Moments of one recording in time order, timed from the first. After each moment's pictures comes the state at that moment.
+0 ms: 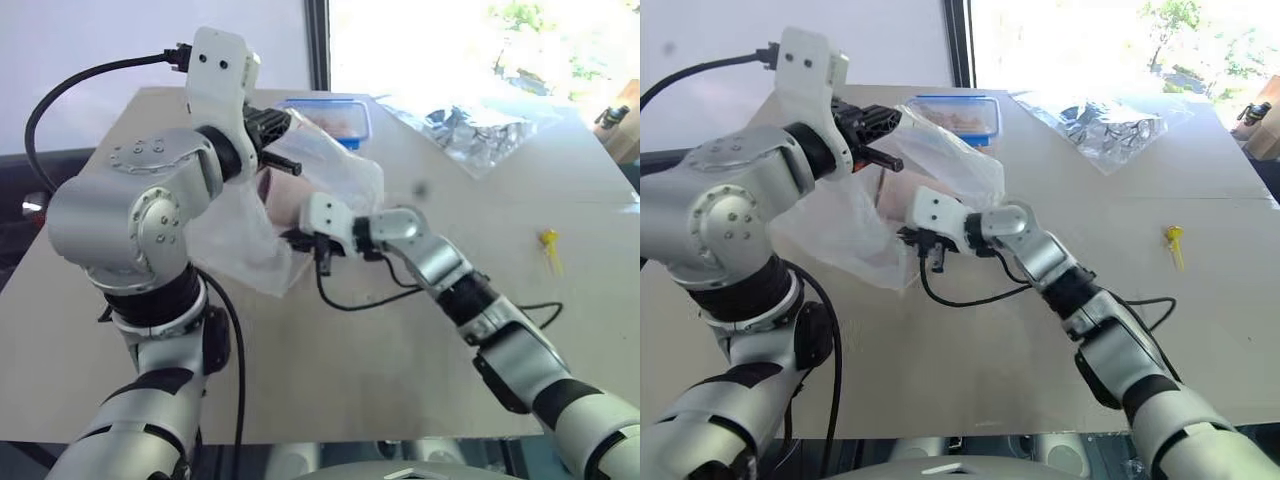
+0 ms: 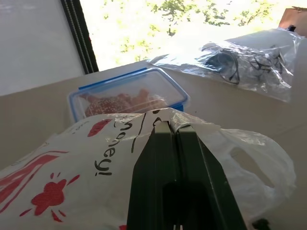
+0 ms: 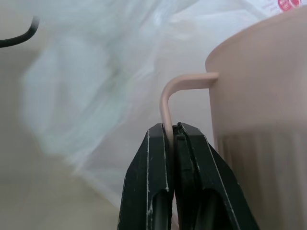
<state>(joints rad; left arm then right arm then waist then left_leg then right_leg) -1.00 0.40 0.24 -0.55 -0.29 1.60 -0.35 -0.95 -0.10 0.50 0.48 0.08 0.05 0.92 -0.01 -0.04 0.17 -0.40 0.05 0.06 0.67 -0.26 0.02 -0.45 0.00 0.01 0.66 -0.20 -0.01</state>
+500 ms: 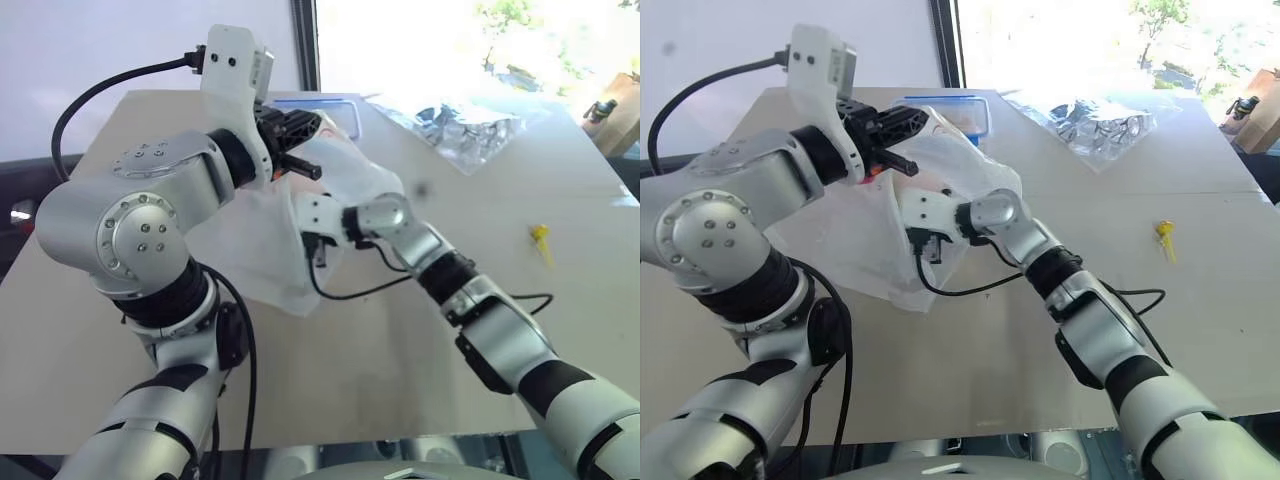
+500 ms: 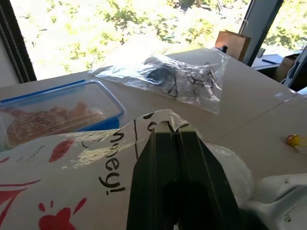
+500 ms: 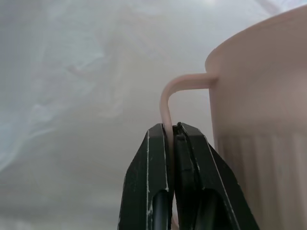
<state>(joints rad) -1.00 0.33 0.32 -0.57 -0.45 1.61 -0.30 -1.08 -0.01 0.47 0.81 -0.08 -0.18 0.92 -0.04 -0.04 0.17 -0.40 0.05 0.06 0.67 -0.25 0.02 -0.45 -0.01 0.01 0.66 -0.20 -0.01</state>
